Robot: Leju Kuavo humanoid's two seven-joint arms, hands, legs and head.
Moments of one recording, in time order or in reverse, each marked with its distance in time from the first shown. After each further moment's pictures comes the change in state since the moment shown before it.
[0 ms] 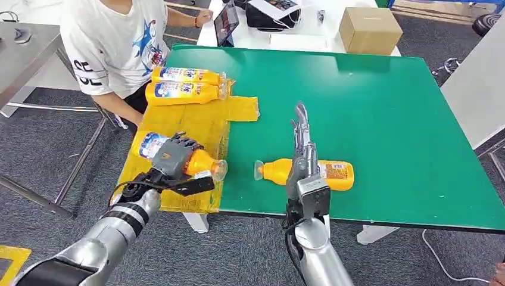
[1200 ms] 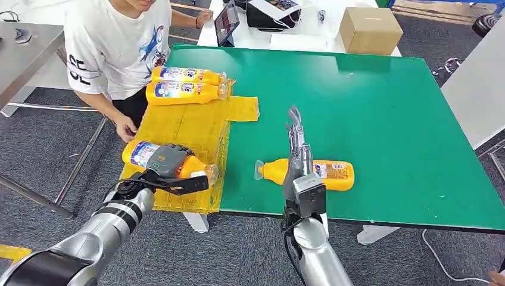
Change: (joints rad) left arm -0.066 0.056 -0.040 0.169 -0.052 -0.161 0.082; right arm -0.004 0.000 -0.001 0.033 -0.009 0.048 0.016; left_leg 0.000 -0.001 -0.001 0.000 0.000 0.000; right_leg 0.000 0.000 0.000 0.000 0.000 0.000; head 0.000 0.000
